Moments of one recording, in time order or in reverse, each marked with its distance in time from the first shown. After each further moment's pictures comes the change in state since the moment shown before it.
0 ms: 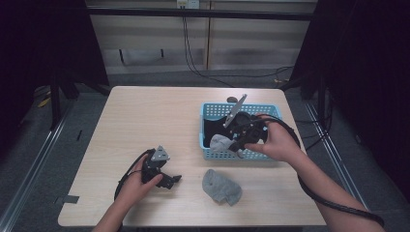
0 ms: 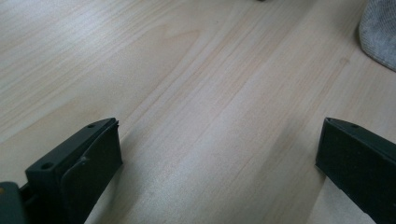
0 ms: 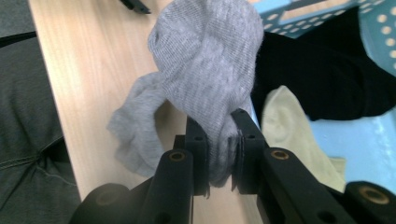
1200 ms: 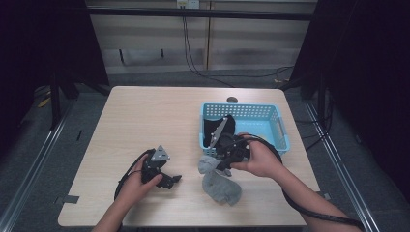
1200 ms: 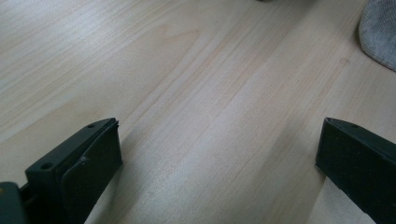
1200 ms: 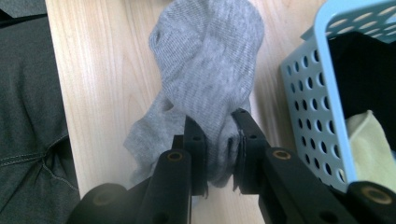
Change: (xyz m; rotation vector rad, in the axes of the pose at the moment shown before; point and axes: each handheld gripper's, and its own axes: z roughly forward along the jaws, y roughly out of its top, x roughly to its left) left arm 0.000 0.000 0.000 0.000 0.000 0.001; right arm 0.025 0.004 0.064 0.037 0.087 -0.079
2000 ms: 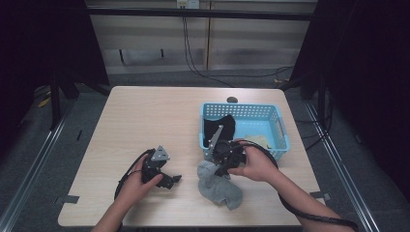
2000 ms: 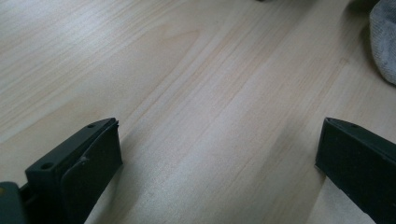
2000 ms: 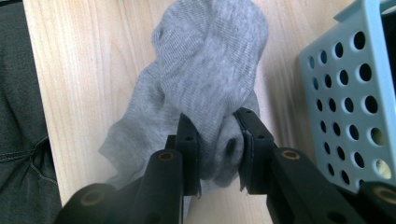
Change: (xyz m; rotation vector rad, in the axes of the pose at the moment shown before) left arm 0.000 0.000 0.000 -0.001 -0.002 0.000; right arm 0.000 -0.004 0.027 0.027 0.003 -0.005
